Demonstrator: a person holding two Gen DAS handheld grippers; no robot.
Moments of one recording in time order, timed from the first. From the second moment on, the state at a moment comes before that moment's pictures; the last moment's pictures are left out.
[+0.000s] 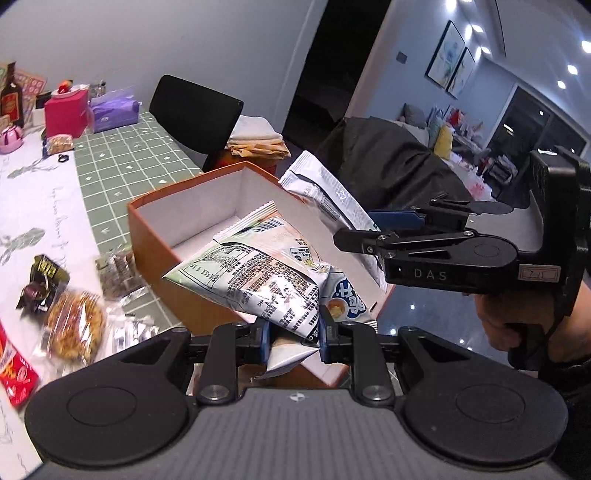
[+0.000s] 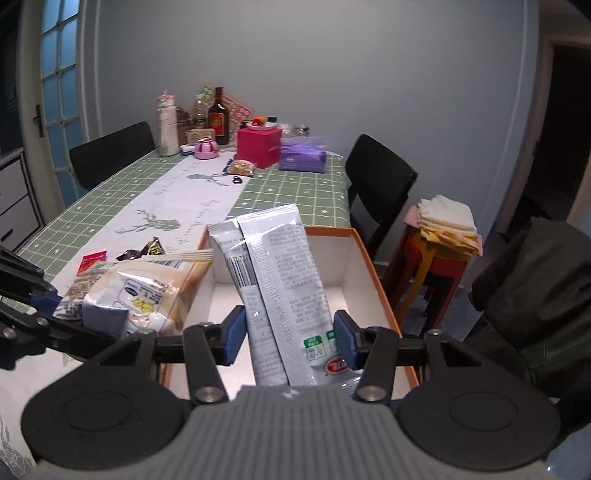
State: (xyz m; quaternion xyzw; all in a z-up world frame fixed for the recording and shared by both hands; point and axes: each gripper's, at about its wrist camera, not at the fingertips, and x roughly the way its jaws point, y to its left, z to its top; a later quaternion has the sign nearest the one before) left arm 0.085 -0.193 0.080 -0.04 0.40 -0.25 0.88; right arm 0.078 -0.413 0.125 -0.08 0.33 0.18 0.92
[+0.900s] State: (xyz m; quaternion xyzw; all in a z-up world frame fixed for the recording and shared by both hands) left arm 0.138 -0.291 0.015 0.16 0.47 -0.23 0.84; right arm 0.146 -0.420 0.040 -0.08 0.44 0.14 0.88
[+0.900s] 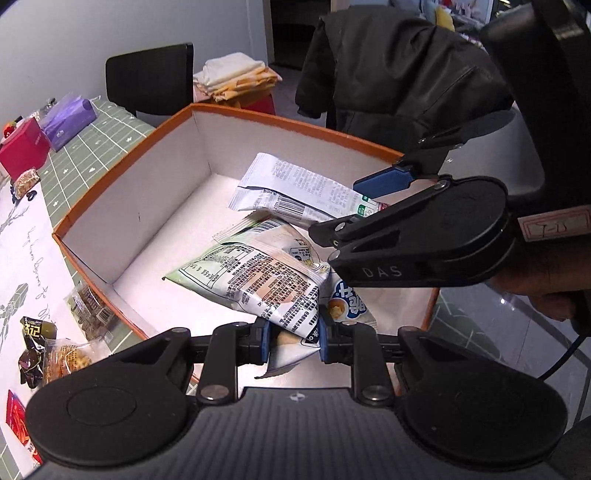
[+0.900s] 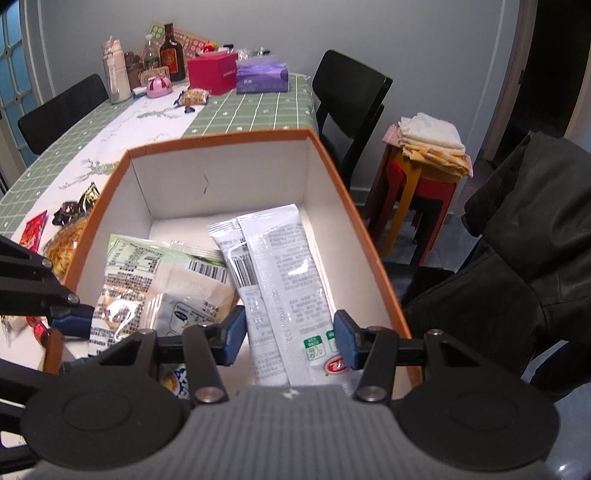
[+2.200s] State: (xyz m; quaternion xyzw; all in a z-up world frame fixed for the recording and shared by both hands) left arm 0.131 -0.284 0.036 0.15 0.48 -0.20 0.84; right arm 0.135 -0.412 0.039 -0.10 0.46 0.16 0.87
